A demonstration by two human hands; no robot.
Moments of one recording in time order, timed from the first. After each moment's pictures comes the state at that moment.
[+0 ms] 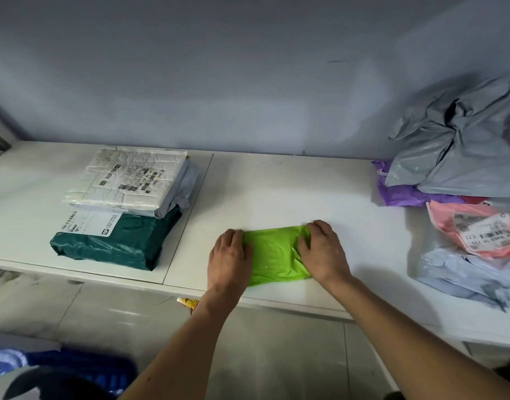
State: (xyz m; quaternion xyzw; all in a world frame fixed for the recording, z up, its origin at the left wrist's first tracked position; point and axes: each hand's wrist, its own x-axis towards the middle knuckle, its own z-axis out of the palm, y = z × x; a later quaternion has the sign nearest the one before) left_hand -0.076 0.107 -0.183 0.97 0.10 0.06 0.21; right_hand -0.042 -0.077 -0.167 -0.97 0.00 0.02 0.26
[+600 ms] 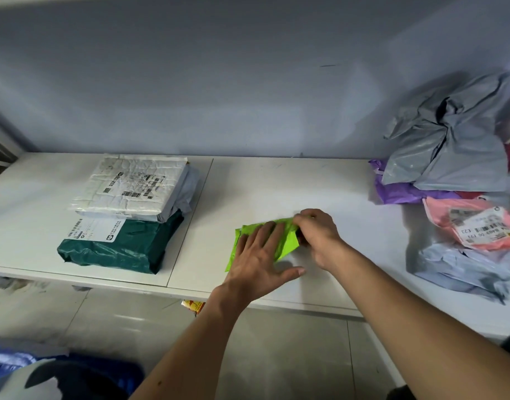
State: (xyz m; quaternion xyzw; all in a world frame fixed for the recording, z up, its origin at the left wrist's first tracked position) left_hand -0.078 0.080 -0.161 0.97 -0.13 0.03 0.22; right_hand -0.021 -0.056 -0.120 -0.70 0.24 0.14 0.66
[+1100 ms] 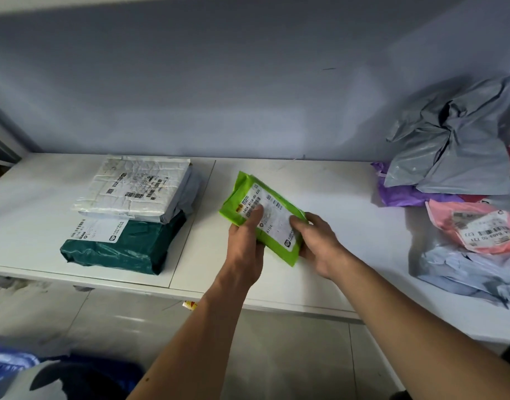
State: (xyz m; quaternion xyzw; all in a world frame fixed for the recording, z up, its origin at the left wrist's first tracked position) left_hand -0.053 0.073 -0.117 0.46 0.19 -0.01 0.87; right_hand -0.028 -0.055 -0.126 -0.64 0.20 0.18 0.72
